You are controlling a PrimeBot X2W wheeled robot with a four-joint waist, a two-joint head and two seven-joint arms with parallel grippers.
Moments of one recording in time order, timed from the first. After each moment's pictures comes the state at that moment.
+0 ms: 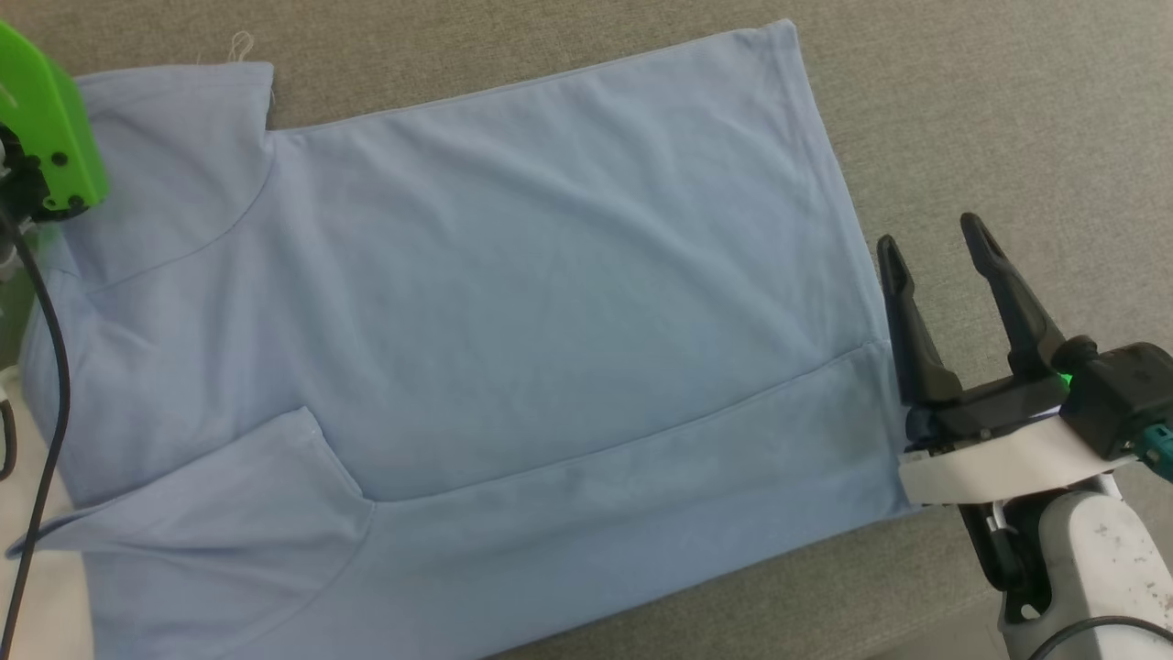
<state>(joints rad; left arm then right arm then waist) -0.89 0.63 -0.25 0.32 -0.56 0.18 0.91 -0.21 -0.15 0.09 -0.07 0.18 0.13 -0.19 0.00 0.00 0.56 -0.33</state>
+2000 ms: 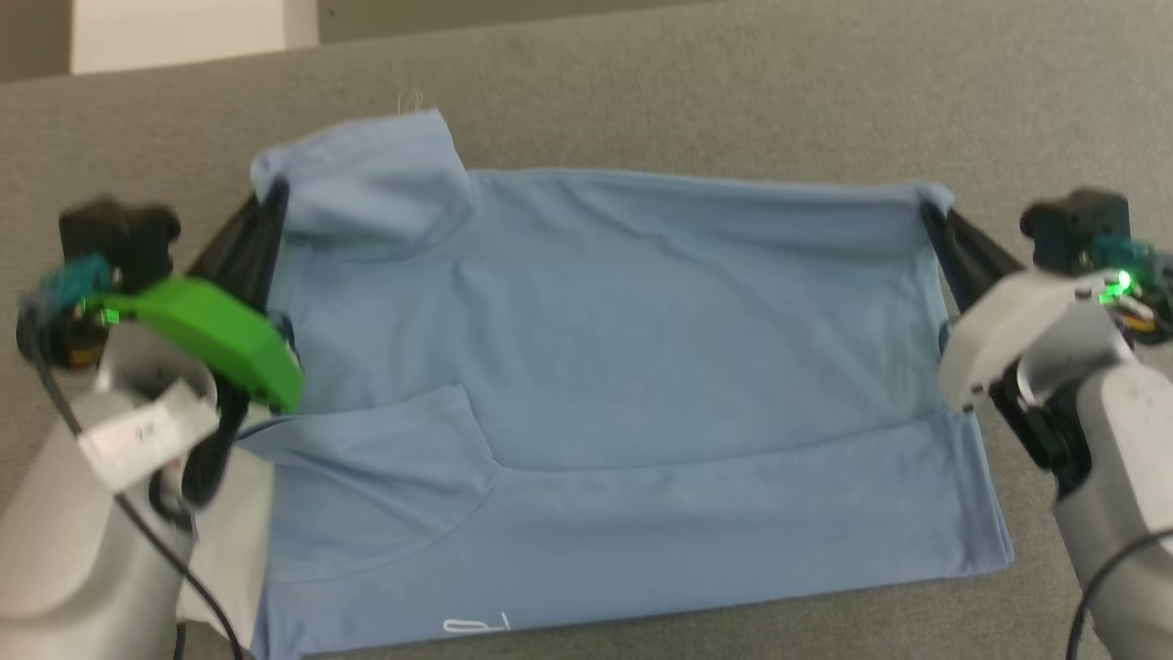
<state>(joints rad) -0.49 0.50 -0.30 0.14 -0.59 -0.05 0.06 -0.51 -0.30 0.16 0.32 0.28 0.13 0.14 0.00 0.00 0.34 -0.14</state>
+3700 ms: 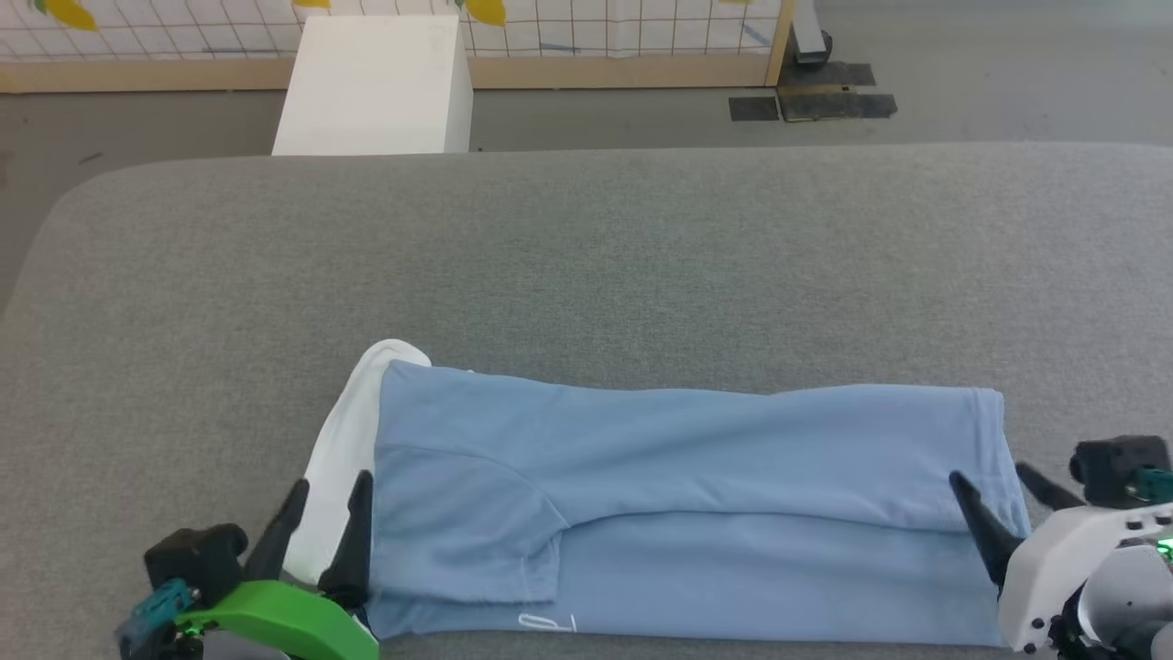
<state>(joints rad) 0.06 0.39 -0.30 0.00 -0.70 0.10 -0.13 0.03 -0.30 -0.02 -0.02 0.31 0.13 0.44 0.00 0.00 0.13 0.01</state>
